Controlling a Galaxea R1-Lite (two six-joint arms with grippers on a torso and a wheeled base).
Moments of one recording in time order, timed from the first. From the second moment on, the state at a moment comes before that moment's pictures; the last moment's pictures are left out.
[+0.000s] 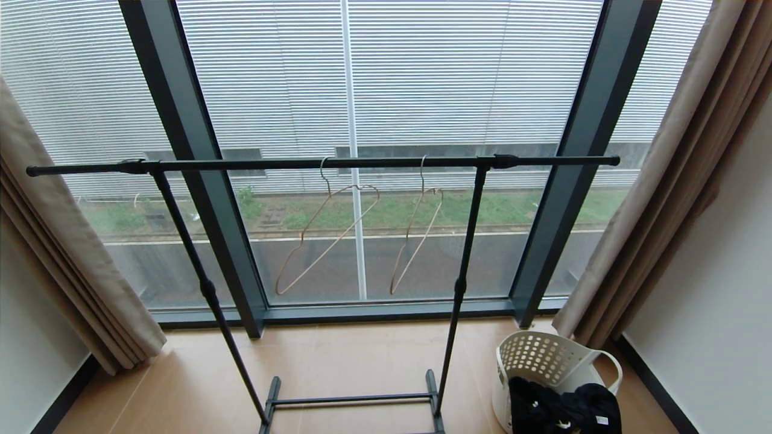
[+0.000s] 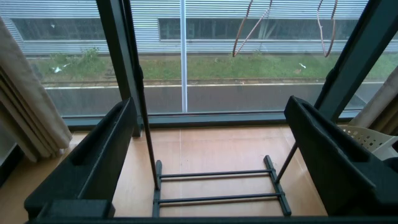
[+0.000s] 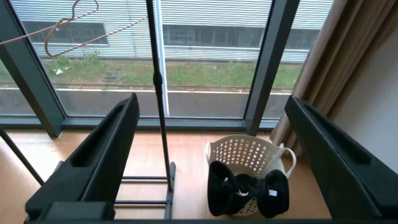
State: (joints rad) left arm 0.00 0.00 -0.01 0.02 -0.02 0.00; right arm 0.01 0.00 0.00 0.00 0.00 0.02
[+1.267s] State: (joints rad) left arm 0.00 0.00 -0.01 0.02 -0.02 0.00; right arm 0.01 0.00 0.00 0.00 0.01 0.00
